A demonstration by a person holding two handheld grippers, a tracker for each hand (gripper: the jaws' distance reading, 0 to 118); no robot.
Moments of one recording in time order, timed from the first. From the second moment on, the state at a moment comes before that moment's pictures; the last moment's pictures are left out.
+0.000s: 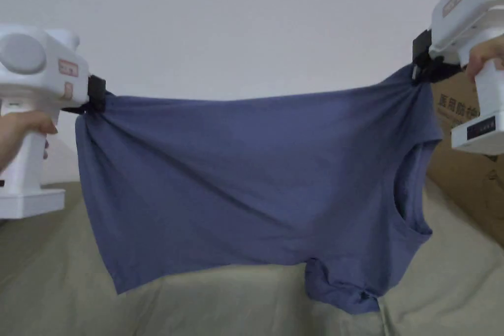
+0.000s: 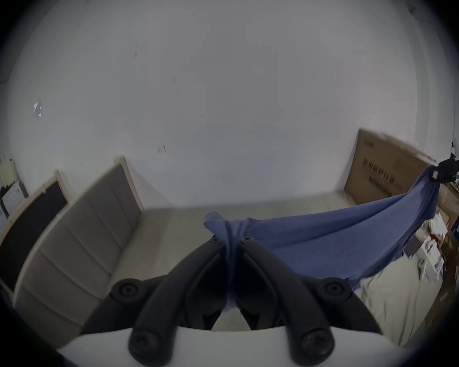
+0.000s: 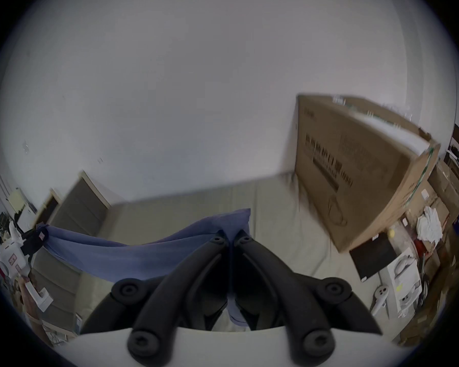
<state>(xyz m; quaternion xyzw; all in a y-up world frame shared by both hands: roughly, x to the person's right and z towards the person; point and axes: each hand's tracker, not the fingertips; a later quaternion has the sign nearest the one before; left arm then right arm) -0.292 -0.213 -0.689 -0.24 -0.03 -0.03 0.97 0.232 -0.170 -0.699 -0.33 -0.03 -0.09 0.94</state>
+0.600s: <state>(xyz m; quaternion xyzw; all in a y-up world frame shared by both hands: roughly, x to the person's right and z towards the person) -0.306 -0.508 -0.648 -0.44 -0.03 0.05 0.90 0.244 -0.474 -0.657 -0.49 -0.04 -0.14 0.86</state>
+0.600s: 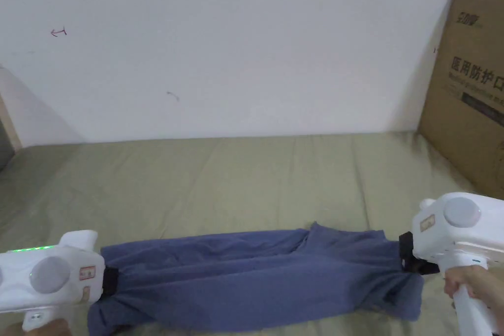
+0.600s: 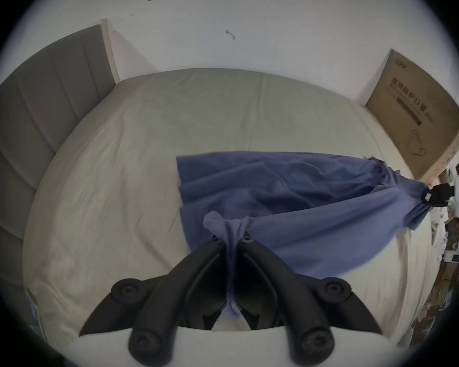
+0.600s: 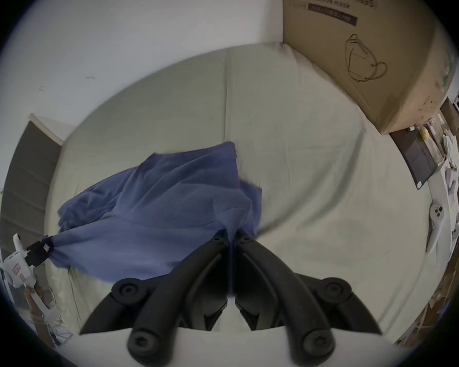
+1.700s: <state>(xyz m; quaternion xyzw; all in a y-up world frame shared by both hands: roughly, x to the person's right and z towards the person) -0.343 -0.462 -0.217 -0.37 -0.03 0.14 0.92 0.200 -0.485 -0.226 -0.44 -0.04 -0.08 0.89</state>
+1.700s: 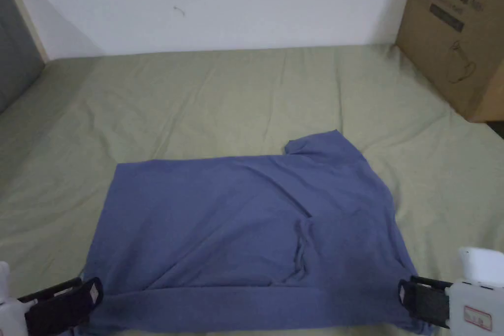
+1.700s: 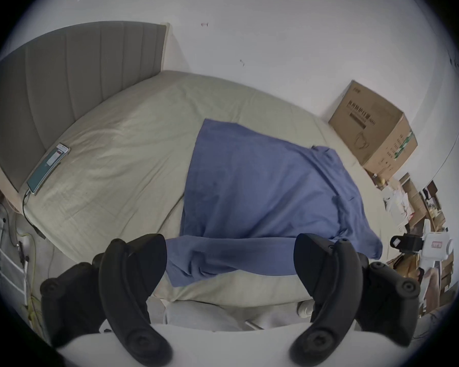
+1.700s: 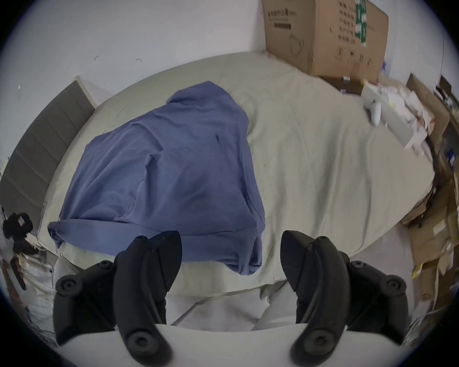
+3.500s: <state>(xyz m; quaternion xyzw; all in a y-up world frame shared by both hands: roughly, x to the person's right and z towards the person) -0.364 -0.482 -0.284 -0.39 0.00 0.12 0.91 0.208 -0.466 -0.285 -0.42 -0.02 -0.10 0.90</state>
